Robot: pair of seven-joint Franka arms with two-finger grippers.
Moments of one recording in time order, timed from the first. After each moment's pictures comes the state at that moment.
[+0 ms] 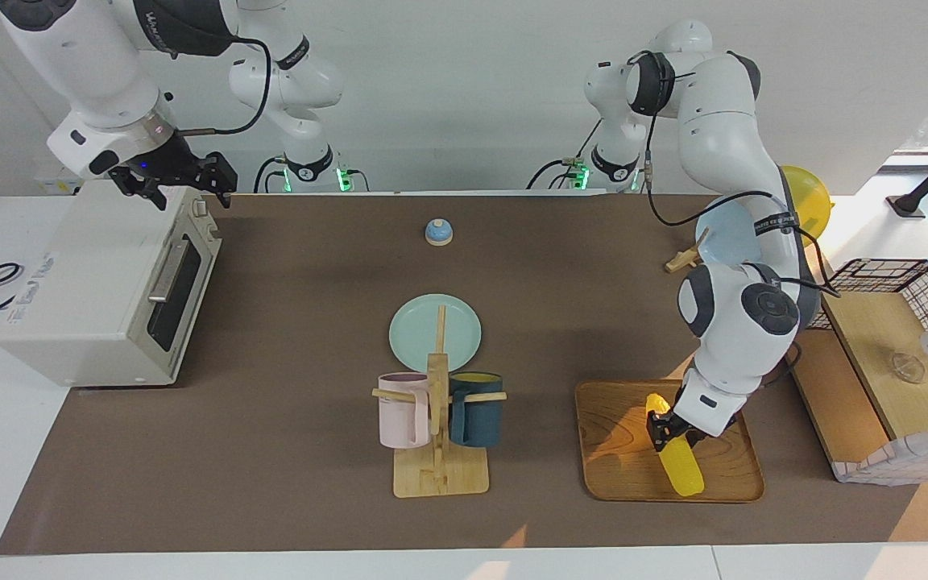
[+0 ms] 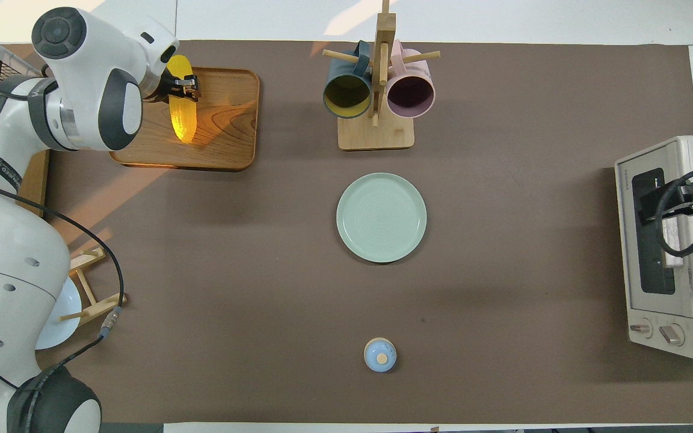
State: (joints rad) left arm -0.18 0.74 0.00 -1.26 -0.04 2.19 -0.14; right arm -0.04 0.02 0.03 -1.54 -0.06 1.36 -0.08
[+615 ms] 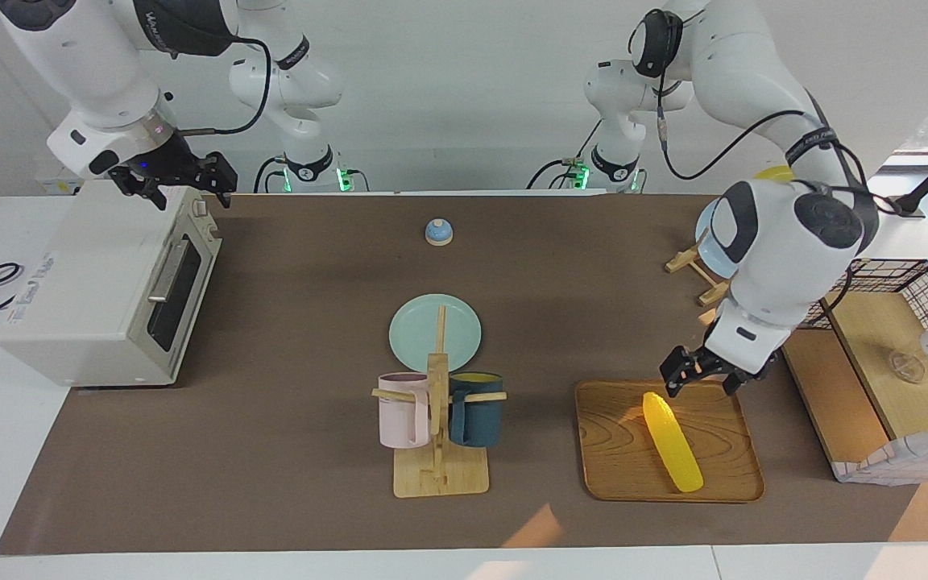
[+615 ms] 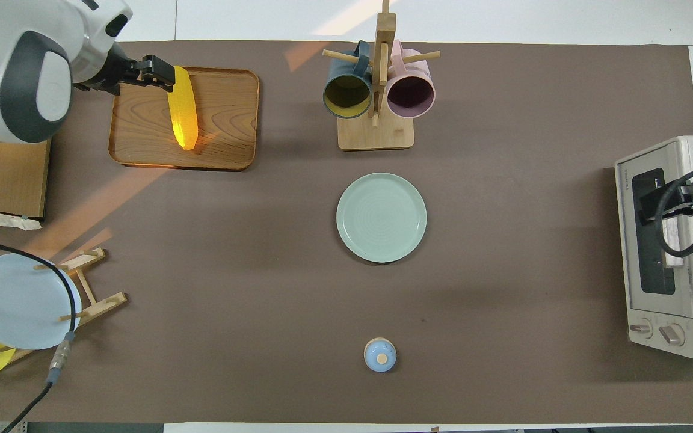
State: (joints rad) left arm -0.18 0.48 0.00 -1.25 -0.04 1.87 -0.13; right arm -0.04 0.02 0.03 -1.54 -0.06 1.36 -0.08
